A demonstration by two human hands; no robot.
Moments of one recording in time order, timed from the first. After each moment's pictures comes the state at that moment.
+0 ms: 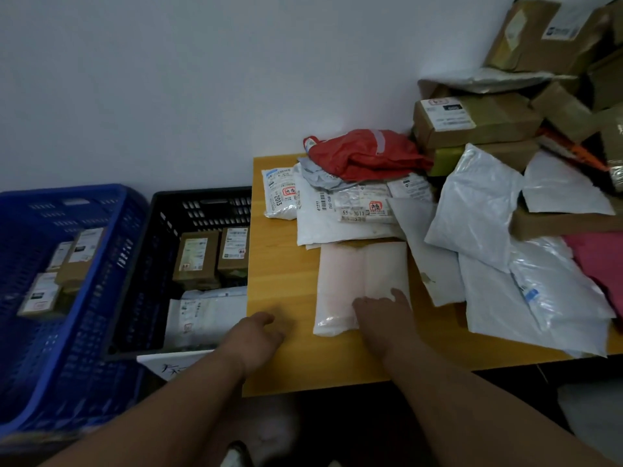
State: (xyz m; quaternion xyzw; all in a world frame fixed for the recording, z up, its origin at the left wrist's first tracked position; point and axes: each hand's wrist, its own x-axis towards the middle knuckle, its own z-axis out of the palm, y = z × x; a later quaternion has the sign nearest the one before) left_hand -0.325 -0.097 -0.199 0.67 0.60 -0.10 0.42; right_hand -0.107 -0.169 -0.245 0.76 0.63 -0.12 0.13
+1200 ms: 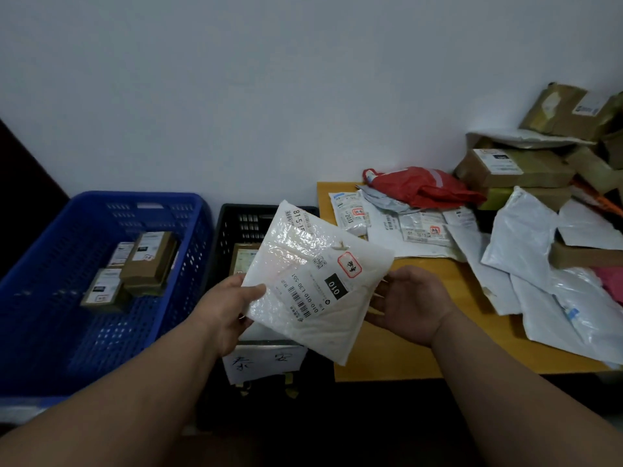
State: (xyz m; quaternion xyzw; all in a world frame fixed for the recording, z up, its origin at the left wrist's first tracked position) left_hand -0.517 -0.041 -0.134 0.33 0.56 0.27 0.71; right_hand -0.246 -0.136 -0.129 0.45 0.11 -0.71 -0.53
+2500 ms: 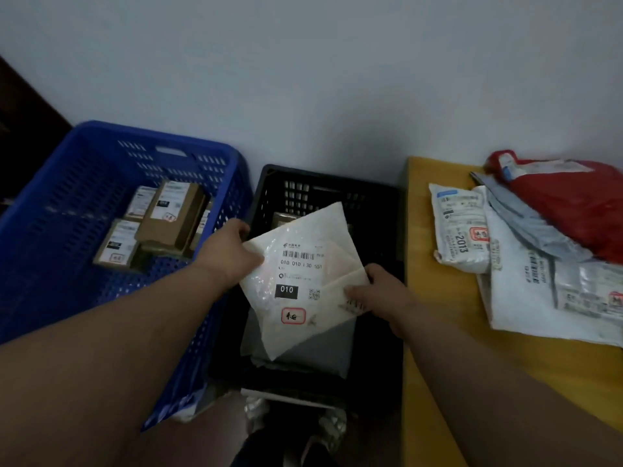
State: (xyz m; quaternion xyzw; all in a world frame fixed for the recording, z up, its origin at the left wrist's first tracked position) left_hand -0.544 0.206 -0.238 0.58 0.71 0.09 0.40; right_hand -0.299 0.123 -0.280 0.73 0.34 -0.57 -0.18
